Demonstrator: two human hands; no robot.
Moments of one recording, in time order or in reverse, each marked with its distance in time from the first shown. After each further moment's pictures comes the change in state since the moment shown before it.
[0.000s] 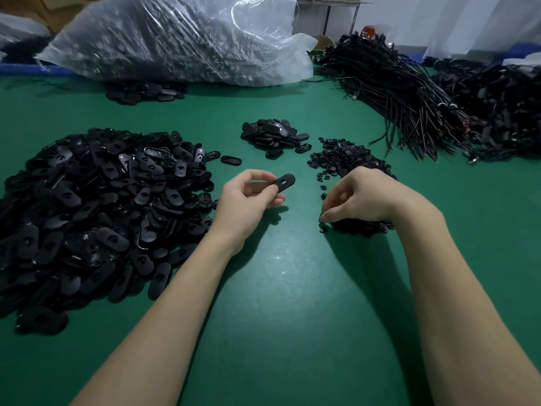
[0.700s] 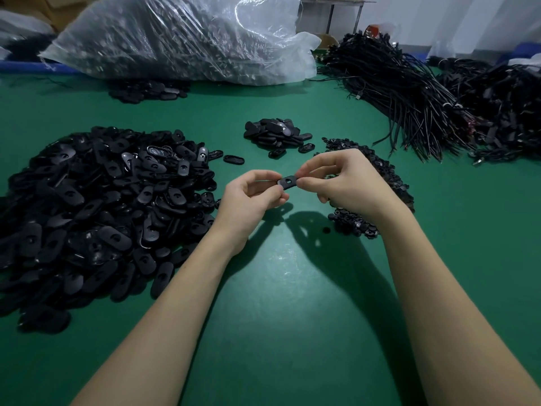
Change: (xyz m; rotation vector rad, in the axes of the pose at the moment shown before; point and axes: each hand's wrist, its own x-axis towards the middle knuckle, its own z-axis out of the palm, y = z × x) left_hand -0.004 0.006 -0.002 -0.031 -0.044 -0.001; right_hand 0.000 -0.032 0.015 0.500 0.213 -0.210
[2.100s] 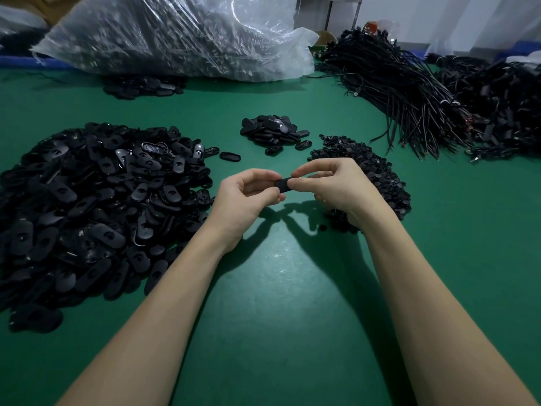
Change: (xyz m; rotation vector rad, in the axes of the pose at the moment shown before) left_hand -0.004 0.004 -0.003 0.055 -0.048 0.008; right_hand 0.005 0.007 0.016 0.136 0.079 0.270
